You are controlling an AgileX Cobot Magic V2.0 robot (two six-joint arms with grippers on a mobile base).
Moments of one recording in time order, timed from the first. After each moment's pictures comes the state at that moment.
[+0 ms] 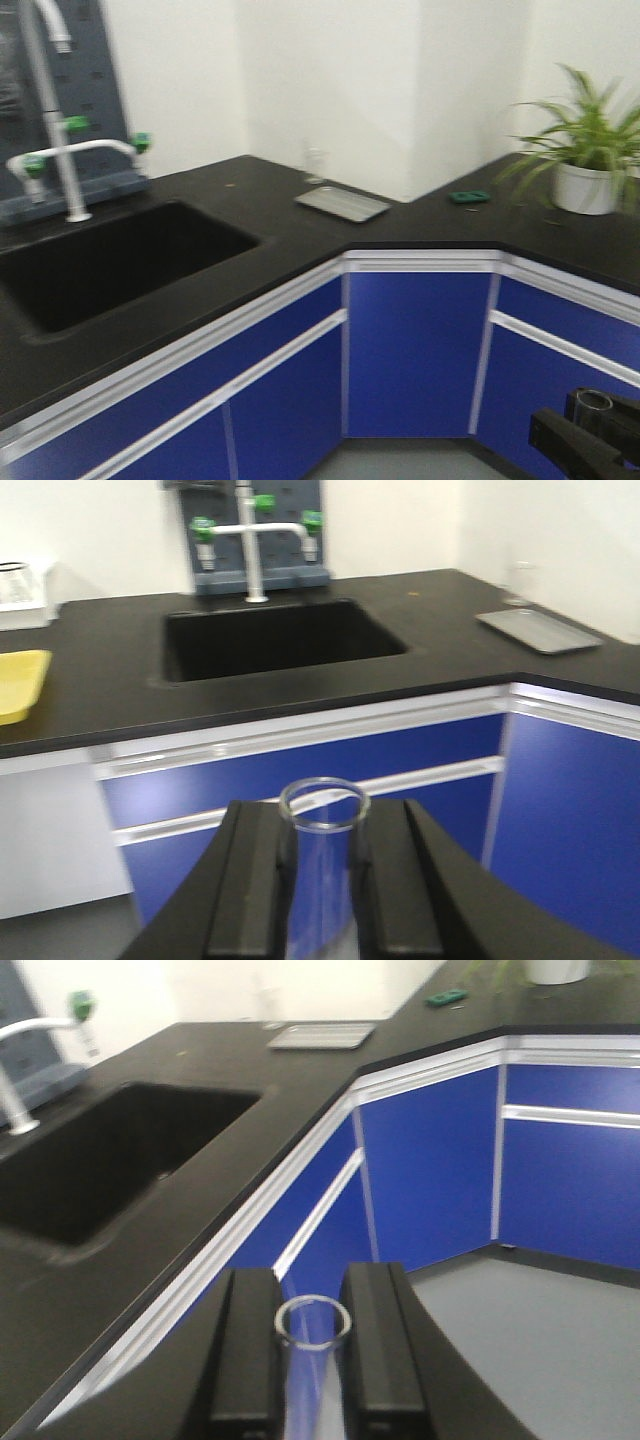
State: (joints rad) left arm -0.21 0.41 -0.61 -0.03 0.52 0.08; right arm 0.66 0.66 -0.59 -0.61 0.22 0.63
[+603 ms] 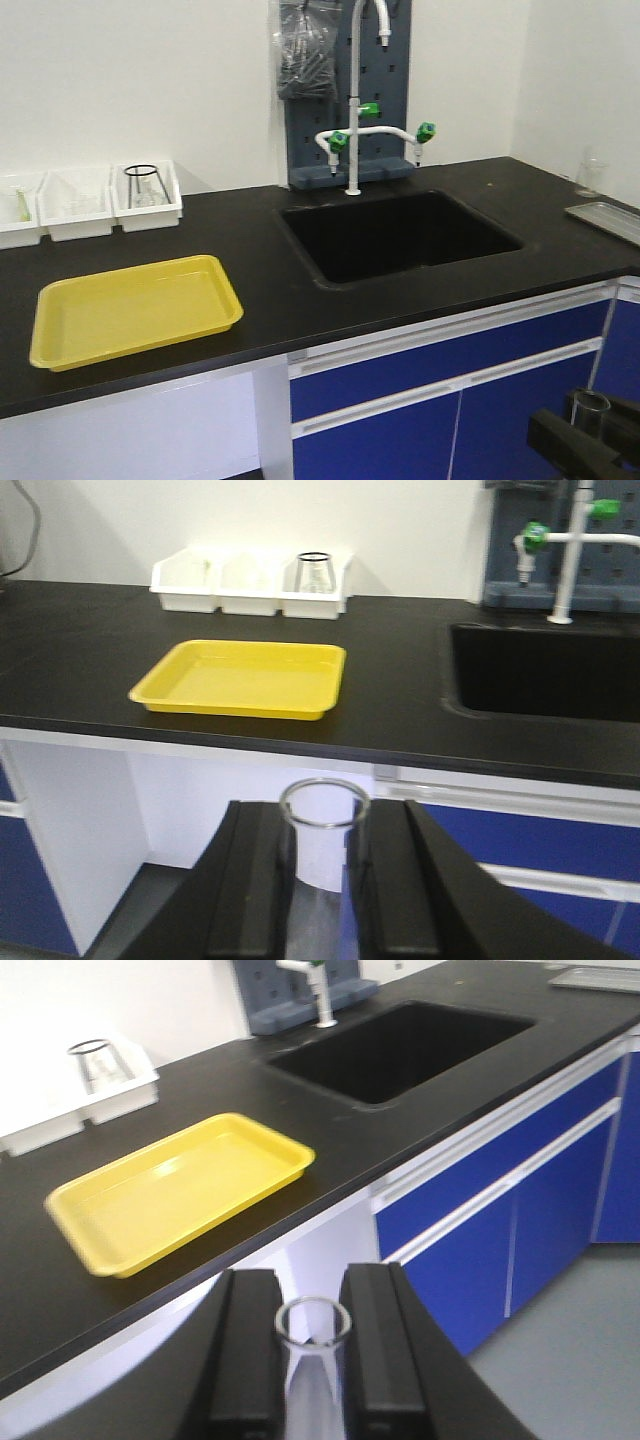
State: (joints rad) left arm -0.21 0.41 -0.61 -0.03 0.52 0.08; right arm 0.66 0.66 -0.59 -0.61 0.22 0.63
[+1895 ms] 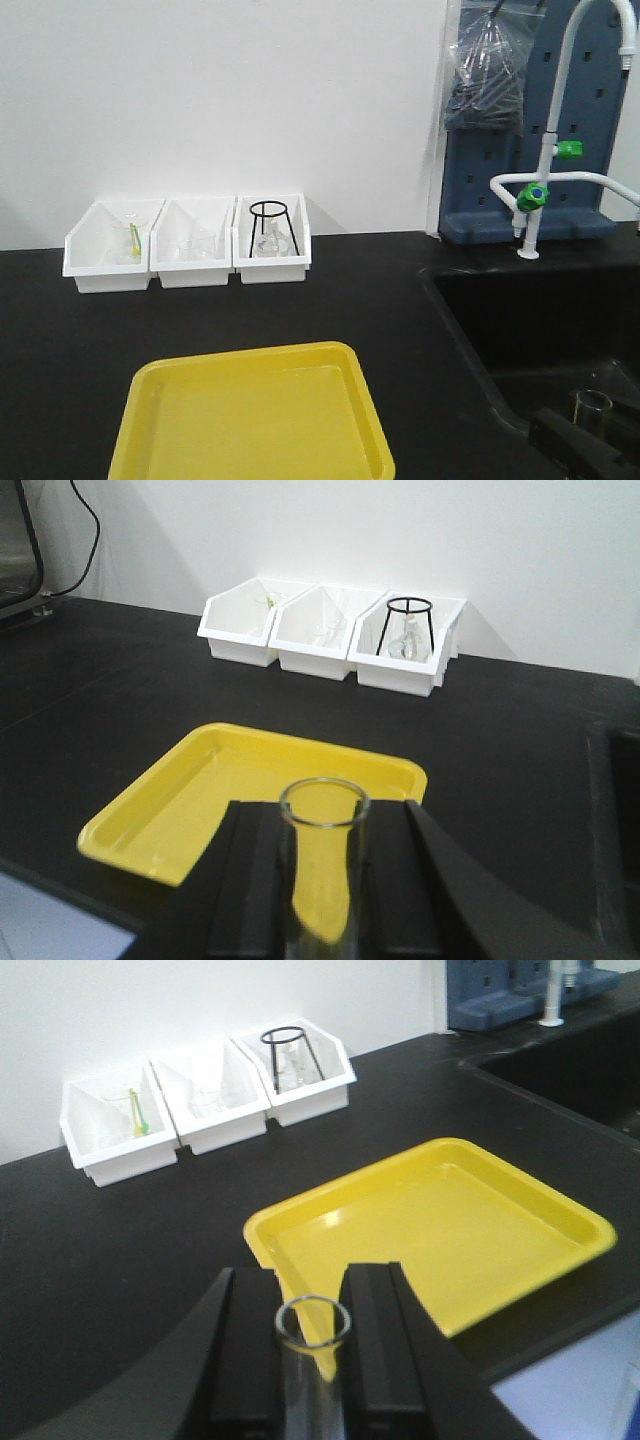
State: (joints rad) left arm -0.21 0.41 -0.61 -0.03 0.52 0.08; right arm 0.66 0.66 -0.59 -0.61 0.22 0.63
